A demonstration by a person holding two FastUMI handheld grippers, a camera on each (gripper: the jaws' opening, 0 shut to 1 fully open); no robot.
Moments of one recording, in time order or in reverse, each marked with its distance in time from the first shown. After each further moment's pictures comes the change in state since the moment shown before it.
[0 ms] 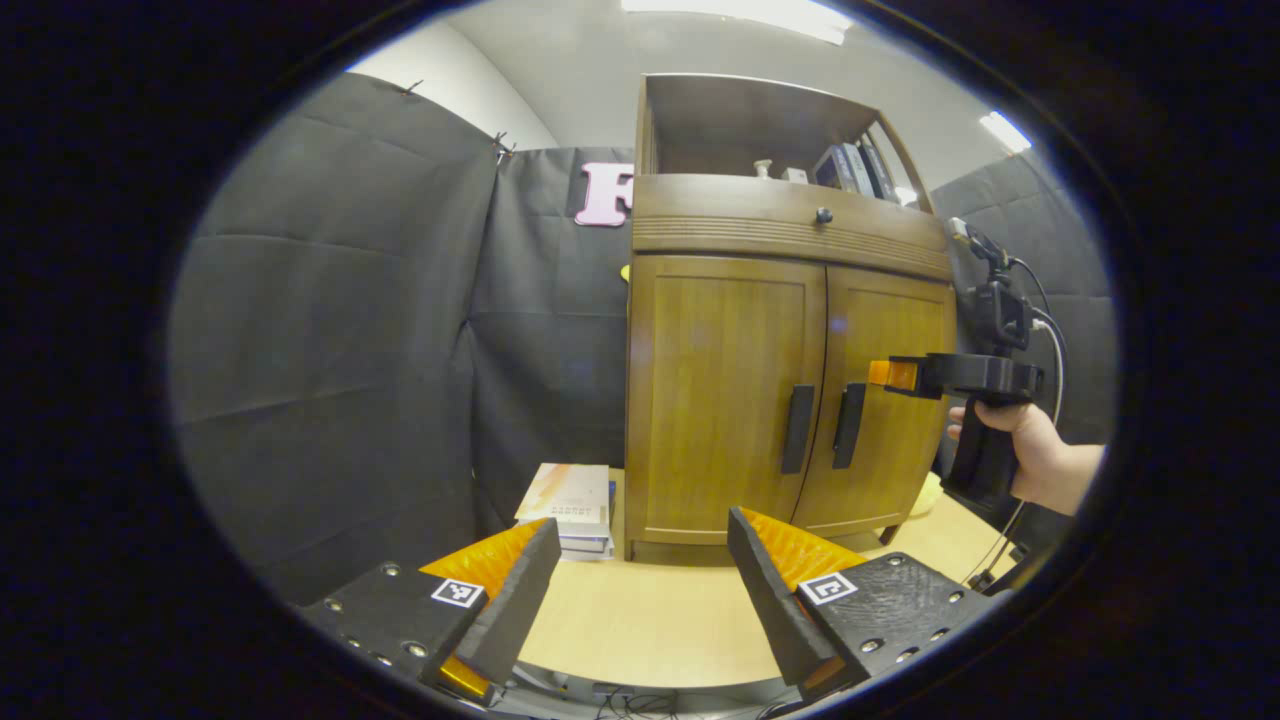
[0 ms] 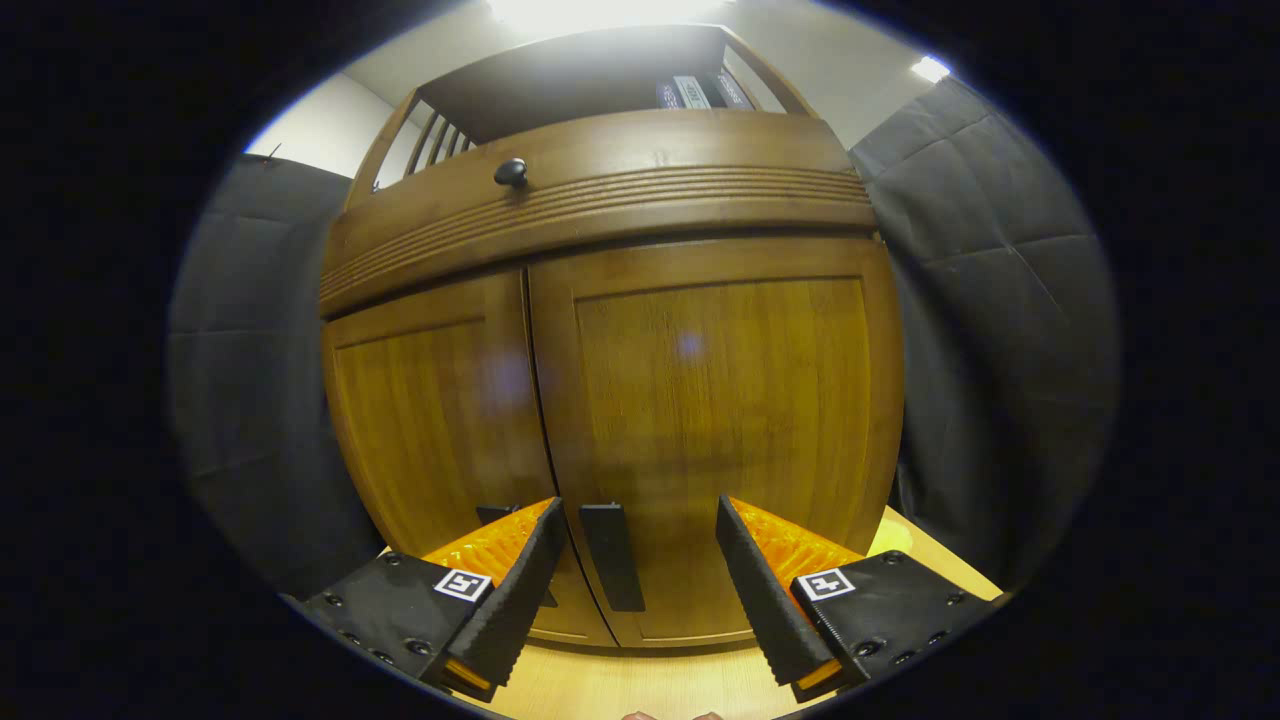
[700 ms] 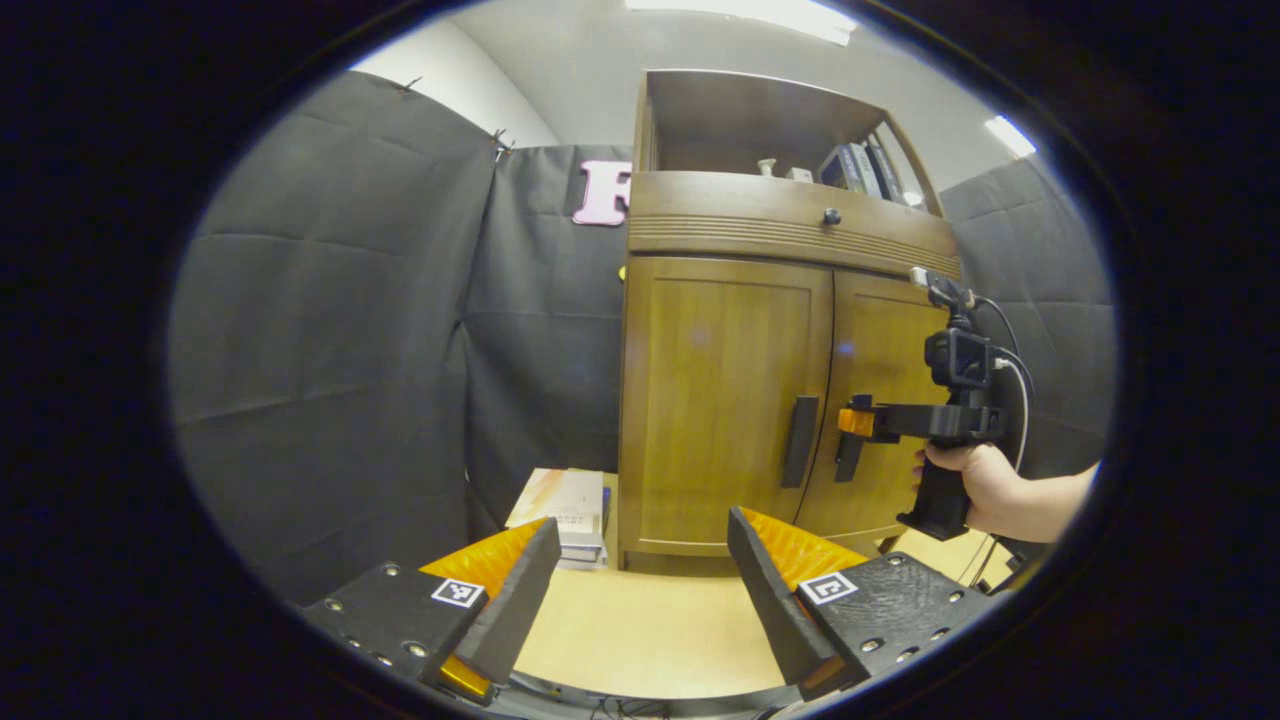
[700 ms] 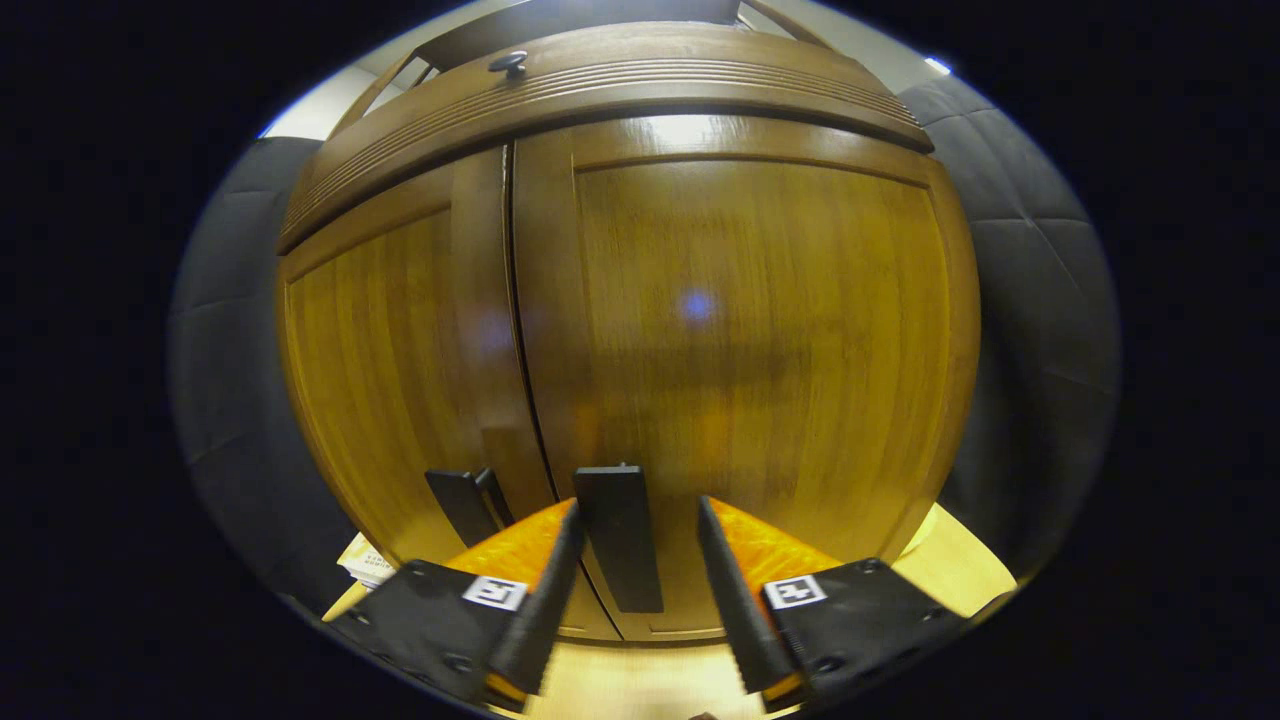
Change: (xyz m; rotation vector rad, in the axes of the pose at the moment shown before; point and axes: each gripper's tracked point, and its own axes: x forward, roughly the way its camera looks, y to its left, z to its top) left arm 0.006 -0.004 0.004 -0.016 -0.005 0.006; right arm 0.052 0.018 -0.050 -0.027 0.123 0.011
